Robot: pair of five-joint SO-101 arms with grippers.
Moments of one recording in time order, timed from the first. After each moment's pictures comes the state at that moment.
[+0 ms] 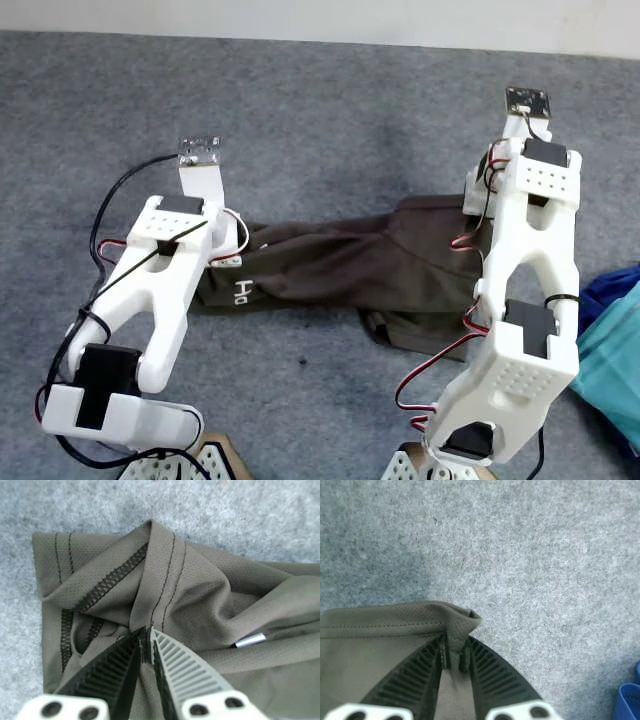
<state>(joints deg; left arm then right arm) 0.2 -2.9 32.6 55.9 14.0 8.7 17.5 -9.1 71.1 7.4</state>
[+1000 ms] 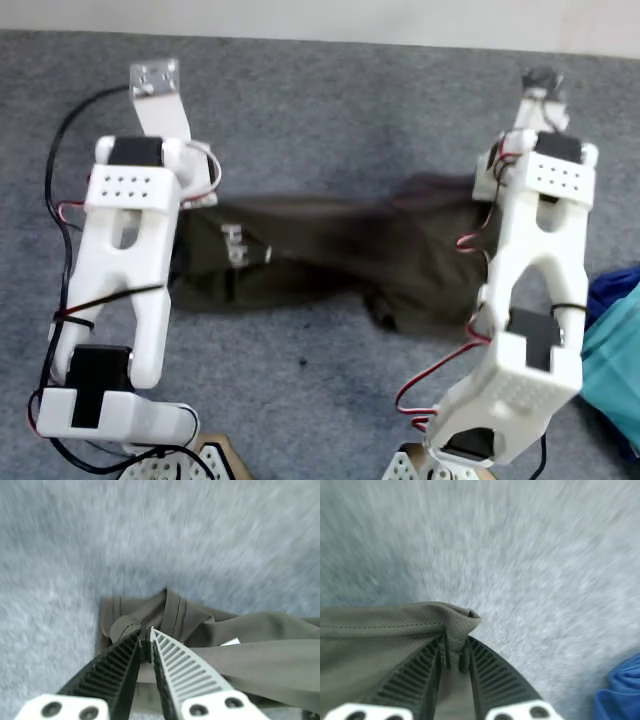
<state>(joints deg) -4.9 -2.9 2.9 73.9 14.1 9.5 12.2 -13.4 72.0 7.4</state>
